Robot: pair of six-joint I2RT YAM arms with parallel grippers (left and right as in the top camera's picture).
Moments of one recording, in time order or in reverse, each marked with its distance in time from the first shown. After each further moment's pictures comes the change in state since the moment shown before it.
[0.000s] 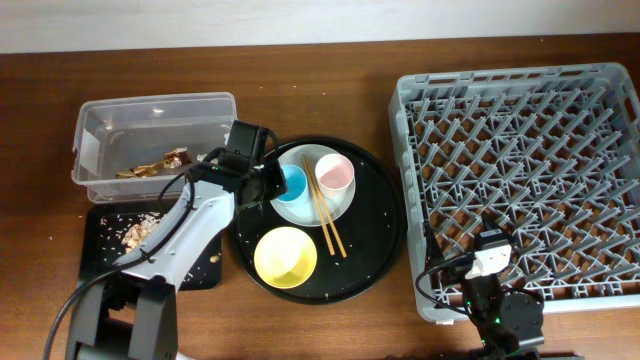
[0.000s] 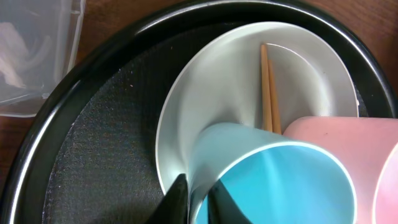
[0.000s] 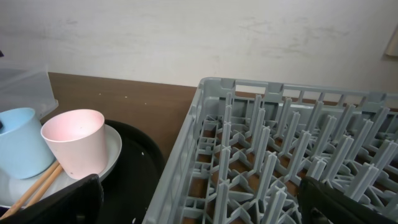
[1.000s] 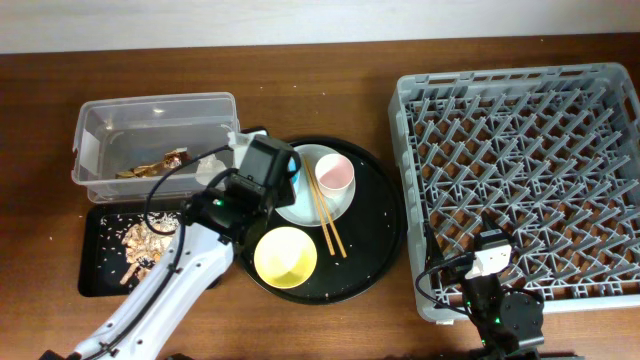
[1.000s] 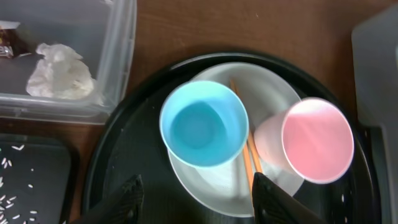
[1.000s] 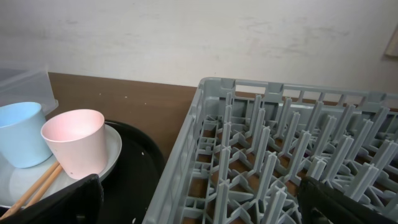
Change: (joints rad) left arm -0.178 -0.278 0.000 -0.108 -0.338 -0.009; right arm 0.000 0.000 0.000 0.000 0.000 0.000
